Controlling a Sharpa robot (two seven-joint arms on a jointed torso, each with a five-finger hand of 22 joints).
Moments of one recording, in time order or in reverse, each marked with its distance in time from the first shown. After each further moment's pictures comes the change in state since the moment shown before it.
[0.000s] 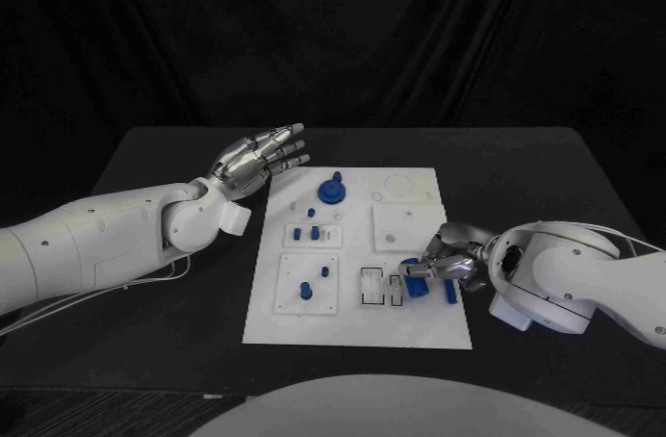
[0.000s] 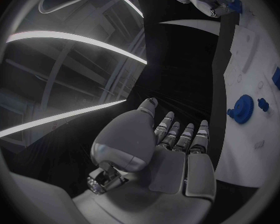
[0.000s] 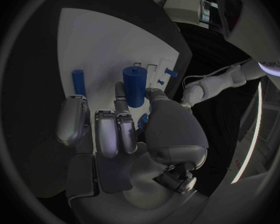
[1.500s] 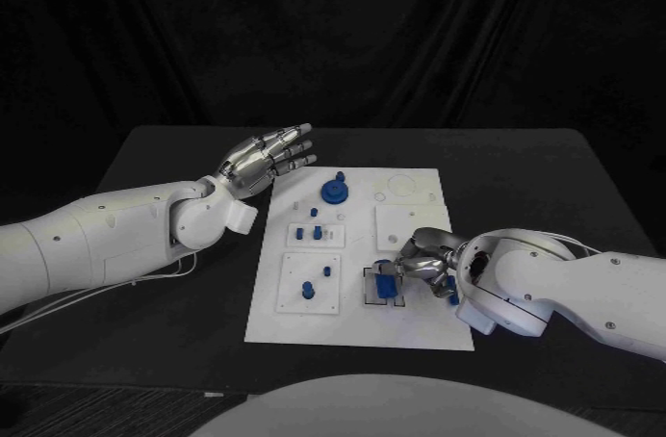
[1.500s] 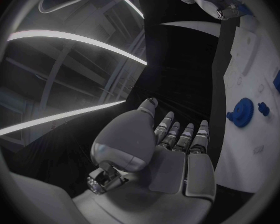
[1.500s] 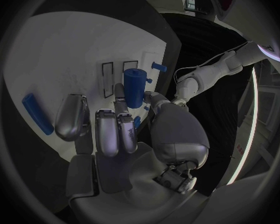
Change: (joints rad) left arm 0.000 0.013 0.000 -0.009 0.000 0.010 -0.007; left_hand 0.000 0.000 0.003 0.003 0.000 0.000 0.000 0.000 0.000 -0.004 0.003 0.000 0.000 0.000 0.000 0.000 0.000 0.000 0.000 0.000 0.000 -0.004; right arm -0.038 0.132 -0.001 -0.059 0.063 -0.056 0.016; right_hand -0.153 -0.028 0.187 -0.116 -0.147 -0.072 0.017 -0.010 0.006 0.001 0.006 0.000 0.000 -0.004 0.004 -0.011 -0.003 0.000 -0.014 0.008 -0.041 0.000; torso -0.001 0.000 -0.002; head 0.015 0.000
